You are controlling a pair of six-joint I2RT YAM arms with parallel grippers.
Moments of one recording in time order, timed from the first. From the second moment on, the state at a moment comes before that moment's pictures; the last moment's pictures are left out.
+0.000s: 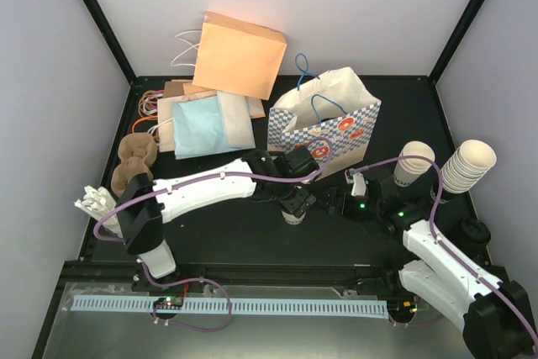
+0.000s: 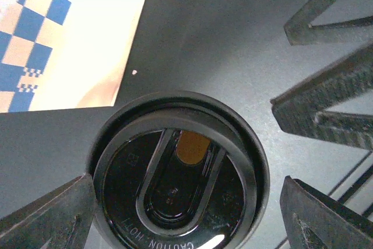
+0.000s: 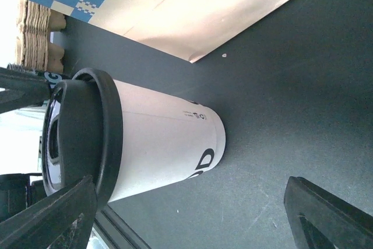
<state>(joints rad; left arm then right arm) -1.08 1.69 1.41 -0.89 -0.03 -0.29 0.43 0.83 0.39 -0.32 -0.51 0.69</state>
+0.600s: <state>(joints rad) -1.08 1.70 1.42 -0.90 -0.05 -0.29 0.43 0.87 0.38 -0.28 -0.54 0.69</state>
